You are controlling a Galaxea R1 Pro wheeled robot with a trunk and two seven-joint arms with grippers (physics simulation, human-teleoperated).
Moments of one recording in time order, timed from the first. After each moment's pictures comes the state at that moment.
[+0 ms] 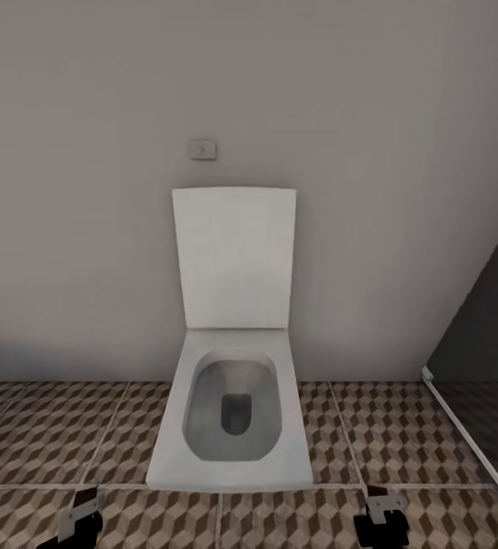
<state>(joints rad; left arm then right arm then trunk) -0.34 0.21 -0.58 -0.35 0.78 -0.35 0.52 -0.42 -0.05 0.13 -0.16 0.03 -0.35 -0.24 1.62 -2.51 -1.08</state>
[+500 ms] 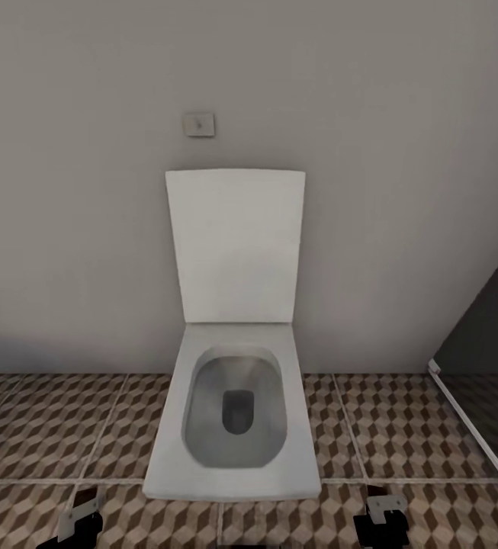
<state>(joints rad) -0.34 0.21 -0.58 -0.35 0.78 -0.35 0.52 -0.42 -0.05 0.13 -0.16 0.03 -0.35 -0.24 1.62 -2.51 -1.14</state>
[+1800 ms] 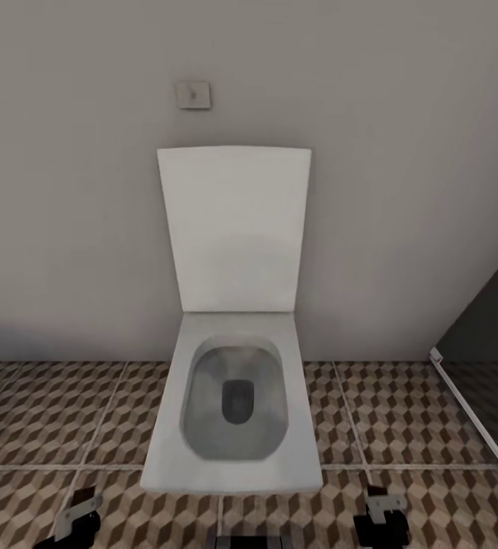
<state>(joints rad) -0.34 0.22 -0.57 -0.35 0.78 -0.36 0.51 -0.42 -0.05 0.13 -0.16 0.04 -0.35 -0.24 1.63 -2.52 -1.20</state>
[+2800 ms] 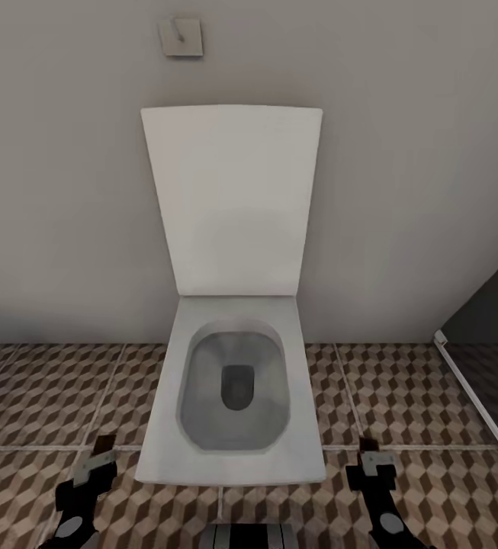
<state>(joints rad) -0.38 0.28 -0.56 -0.57 0.68 -0.33 0.49 -0.42 -0.07 0.12 -0.40 0.04 -0.35 -0.24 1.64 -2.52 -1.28</state>
